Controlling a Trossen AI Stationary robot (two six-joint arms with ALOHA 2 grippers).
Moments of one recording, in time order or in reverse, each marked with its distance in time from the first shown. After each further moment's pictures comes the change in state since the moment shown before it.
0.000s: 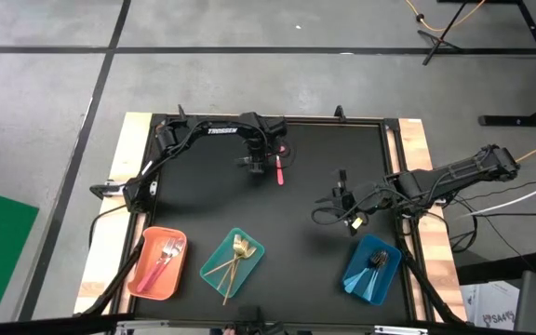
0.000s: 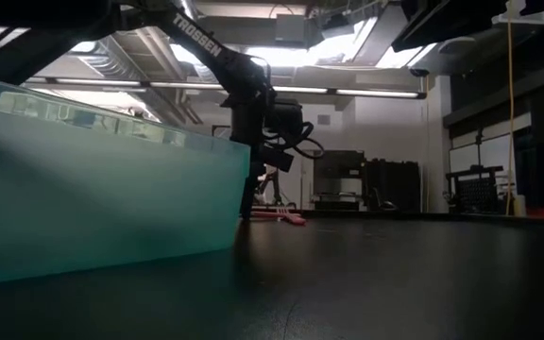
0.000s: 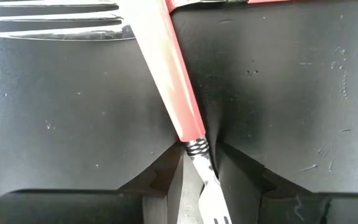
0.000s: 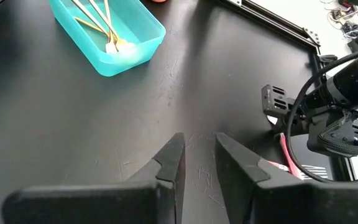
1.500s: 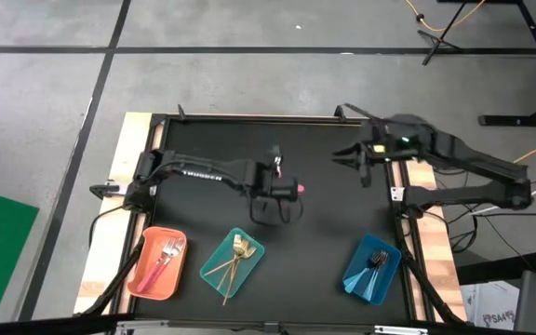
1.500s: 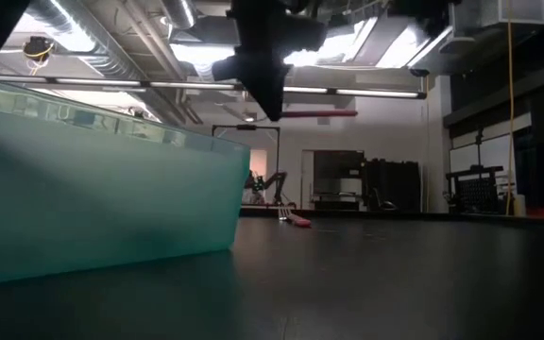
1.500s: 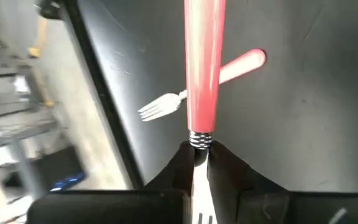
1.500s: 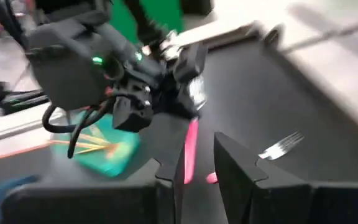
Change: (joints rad) left arm -0.527 -0.214 0.140 -0.212 -0.491 -0.049; right arm -0.561 -0.167 0.205 -0.155 -0.483 0.394
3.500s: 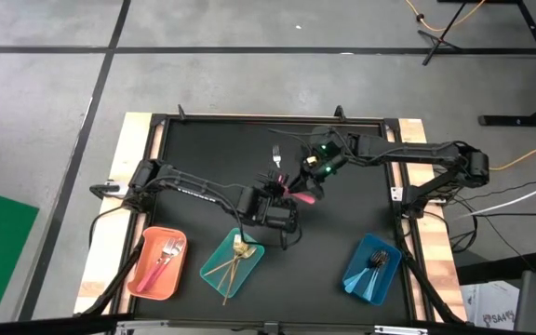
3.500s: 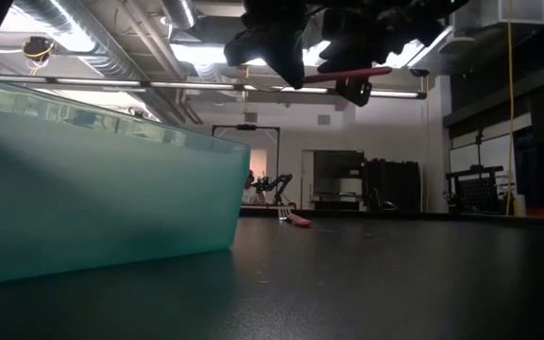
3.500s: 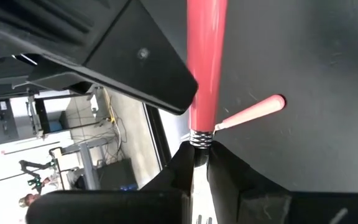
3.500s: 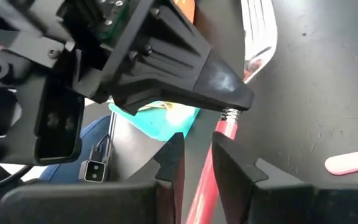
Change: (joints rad) left arm -0.152 0.000 0.000 0.126 -0.261 0.000; right arm 0.044 0.539 0.019 0.259 -0.400 0.148
